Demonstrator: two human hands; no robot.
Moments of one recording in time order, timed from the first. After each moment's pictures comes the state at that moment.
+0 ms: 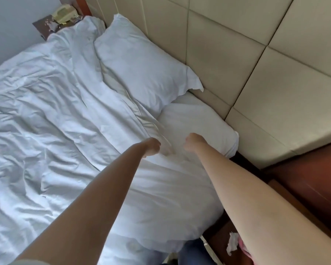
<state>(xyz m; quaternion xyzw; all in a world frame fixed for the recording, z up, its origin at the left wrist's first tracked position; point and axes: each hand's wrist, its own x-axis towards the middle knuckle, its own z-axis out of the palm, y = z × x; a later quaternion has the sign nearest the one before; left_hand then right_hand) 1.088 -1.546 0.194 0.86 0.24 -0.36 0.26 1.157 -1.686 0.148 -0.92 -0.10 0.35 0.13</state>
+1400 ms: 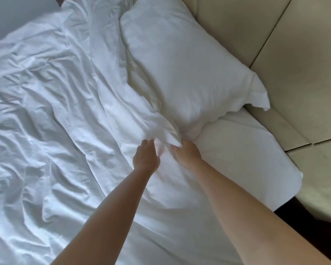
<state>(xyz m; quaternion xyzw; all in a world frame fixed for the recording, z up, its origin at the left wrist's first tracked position) 1.150 -1.360 0.055 0.89 0.35 -0.17 0.21 1.232 -1.473 0.047 -0.88 -0.09 0.36 0.30</state>
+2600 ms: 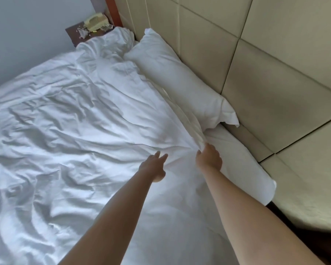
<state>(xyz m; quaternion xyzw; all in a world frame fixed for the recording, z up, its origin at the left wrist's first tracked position) 1.162 -1.427 0.127 0.91 0.20 -0.32 0.16 1.263 -1.580 0.098 -0.96 -0.04 0.20 0.21</state>
